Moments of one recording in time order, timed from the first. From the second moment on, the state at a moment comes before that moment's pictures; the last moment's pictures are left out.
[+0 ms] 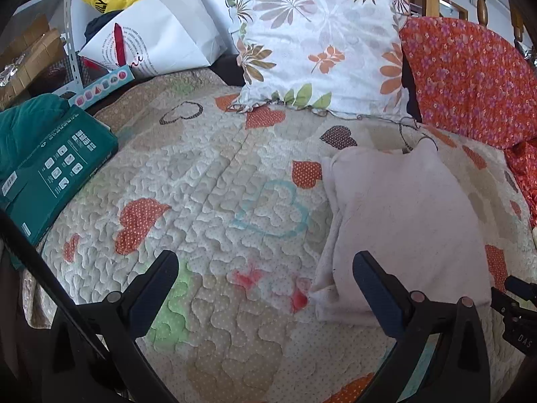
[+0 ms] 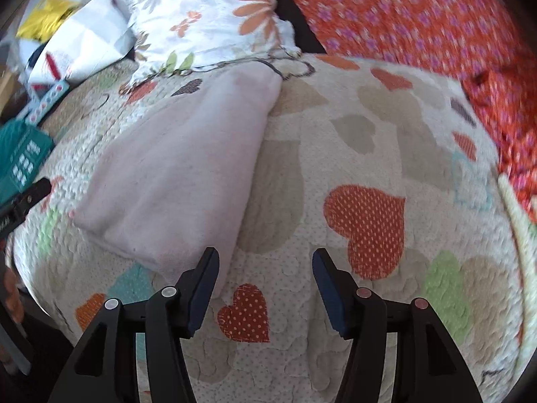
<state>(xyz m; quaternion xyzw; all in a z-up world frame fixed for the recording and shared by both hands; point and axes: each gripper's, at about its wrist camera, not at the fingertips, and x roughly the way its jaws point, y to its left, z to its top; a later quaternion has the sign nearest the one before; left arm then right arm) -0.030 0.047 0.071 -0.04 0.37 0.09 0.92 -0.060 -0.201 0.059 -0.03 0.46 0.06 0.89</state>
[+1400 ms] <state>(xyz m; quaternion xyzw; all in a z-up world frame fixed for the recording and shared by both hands) 0.009 0.112 0.100 -0.15 0.37 0.11 0.91 0.134 -0.046 0.080 -0.11 0.45 0.11 0.88</state>
